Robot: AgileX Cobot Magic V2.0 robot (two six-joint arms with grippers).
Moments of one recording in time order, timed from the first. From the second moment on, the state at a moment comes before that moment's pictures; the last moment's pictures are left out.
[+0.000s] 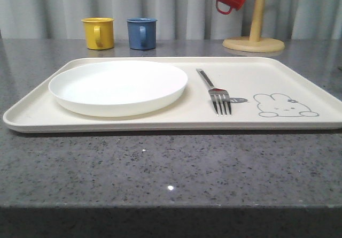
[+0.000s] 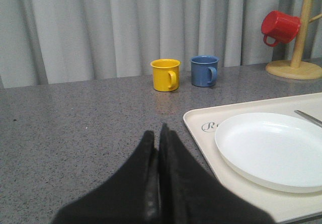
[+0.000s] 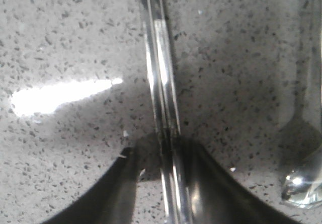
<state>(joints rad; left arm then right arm) -0.19 0.06 -0.36 -0.01 0.40 0.08 -0.11 1.70 -1.32 -0.01 1.13 0.10</state>
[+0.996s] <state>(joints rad) -0.19 0.06 -0.36 -0.01 0.40 0.08 0.25 1.57 -1.45 -0.02 1.23 0.30</state>
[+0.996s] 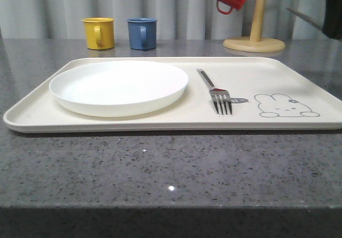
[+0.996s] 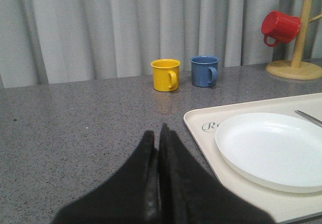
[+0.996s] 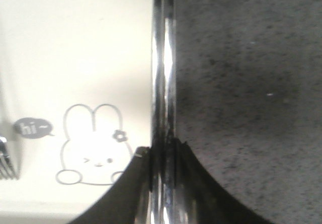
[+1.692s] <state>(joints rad) -0.19 0.06 -0.36 -0.01 0.40 0.08 0.41 1.78 -1.45 0.07 1.16 0.42</state>
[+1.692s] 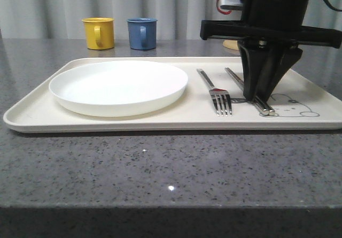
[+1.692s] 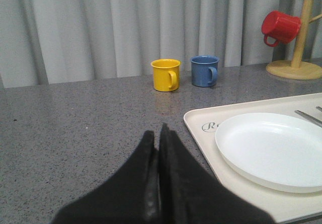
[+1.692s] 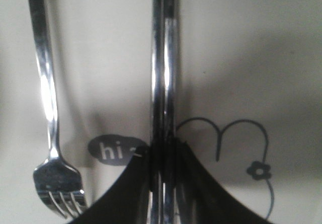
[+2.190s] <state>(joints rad) -0.19 0.06 -0.36 -0.01 0.40 0.08 0.41 1.75 -1.48 0.02 1.16 0.43</state>
